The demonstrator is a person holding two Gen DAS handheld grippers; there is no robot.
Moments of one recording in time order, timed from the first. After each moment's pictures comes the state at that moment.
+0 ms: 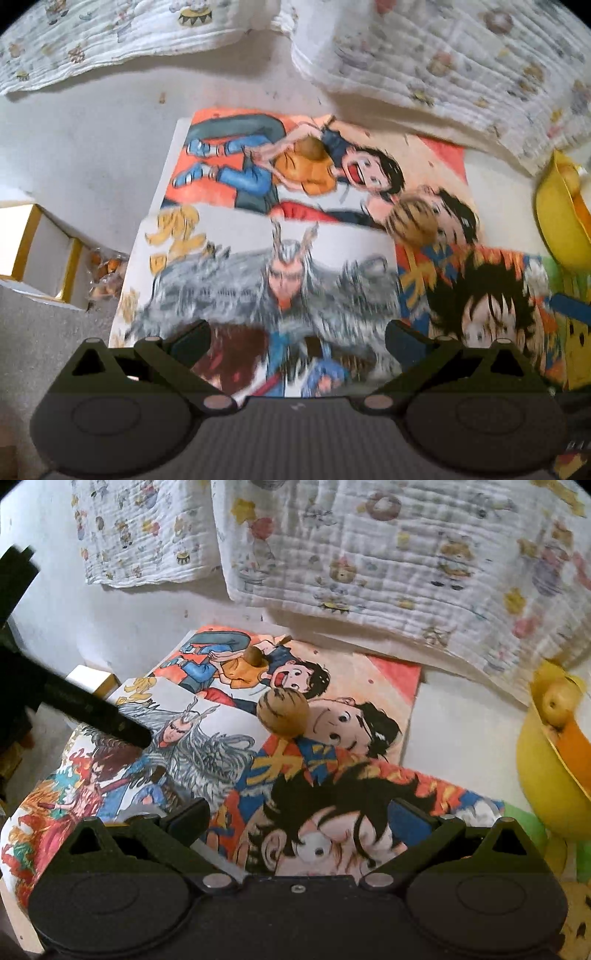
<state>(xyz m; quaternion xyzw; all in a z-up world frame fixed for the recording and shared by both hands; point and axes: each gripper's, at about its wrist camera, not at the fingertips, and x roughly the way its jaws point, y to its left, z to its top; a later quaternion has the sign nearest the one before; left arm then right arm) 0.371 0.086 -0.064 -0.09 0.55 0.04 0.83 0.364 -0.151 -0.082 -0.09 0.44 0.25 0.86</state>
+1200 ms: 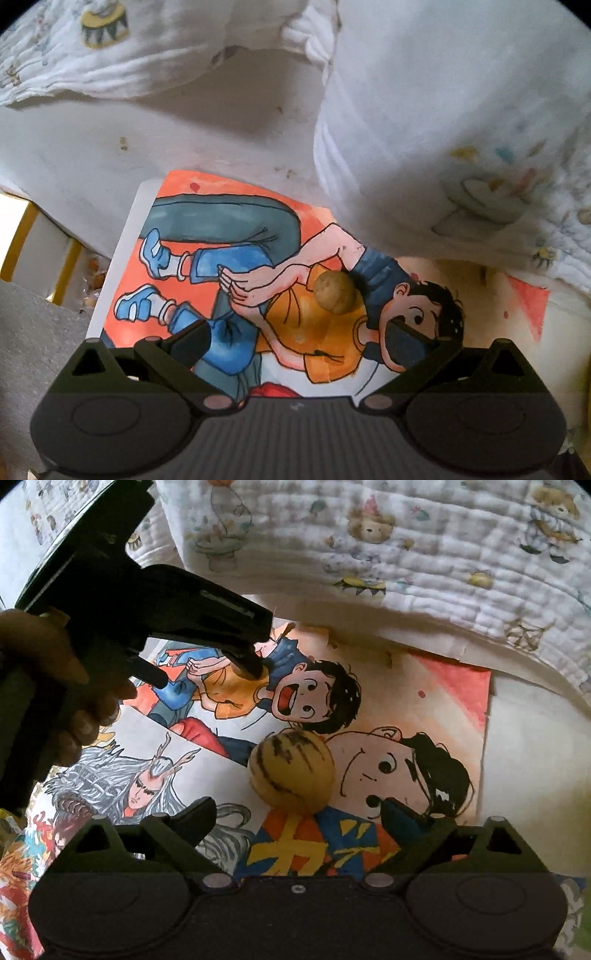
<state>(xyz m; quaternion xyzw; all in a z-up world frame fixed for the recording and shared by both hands) 0.540 0.098 -0.117 -0.14 0.54 0.12 0.82 0.467 -0.095 -0.141 -0.05 0.48 0.26 0.83</state>
